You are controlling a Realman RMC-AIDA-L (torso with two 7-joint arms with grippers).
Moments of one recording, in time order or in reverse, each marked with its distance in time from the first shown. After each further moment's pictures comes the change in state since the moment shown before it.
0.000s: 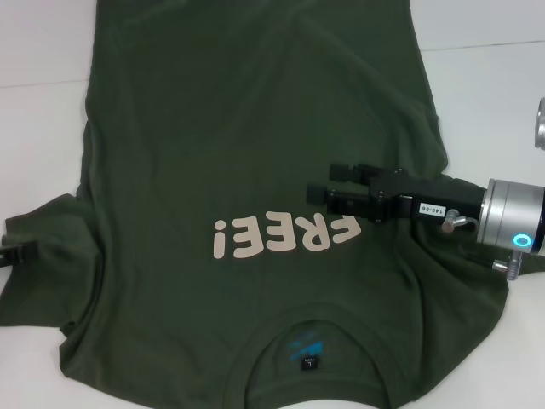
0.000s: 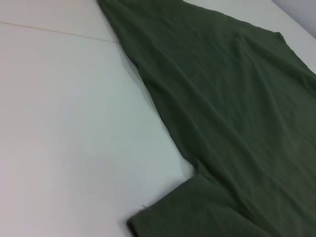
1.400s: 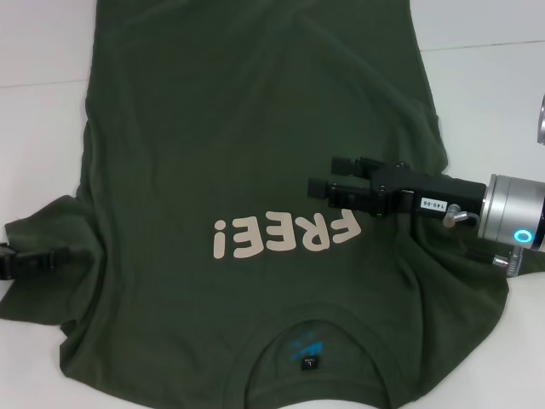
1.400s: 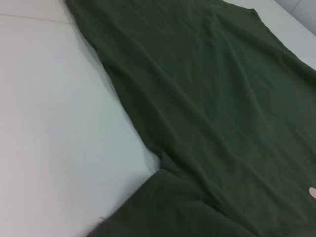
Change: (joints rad) left arm -0.038 -0.038 0.008 -0.011 0.062 0.013 0.008; right arm 0.004 0.000 0.016 -0.001 0.000 0.002 -0.010
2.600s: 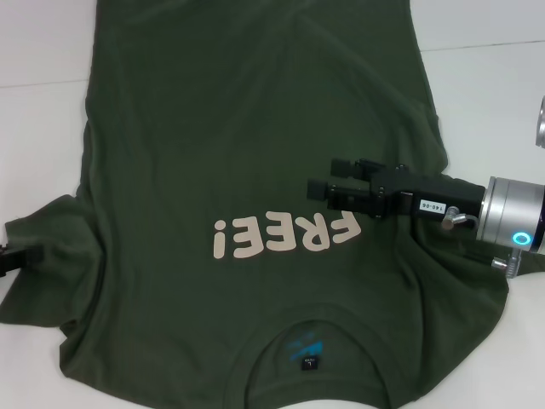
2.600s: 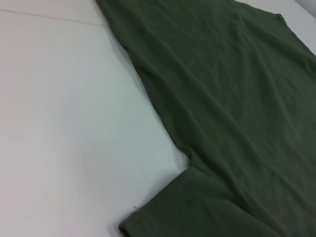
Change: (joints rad) left arm 0.014 0.000 -0.007 -0.017 0.011 -0.035 -0.038; right arm -0.003 0.004 0.000 0.000 0.000 0.004 -0.001
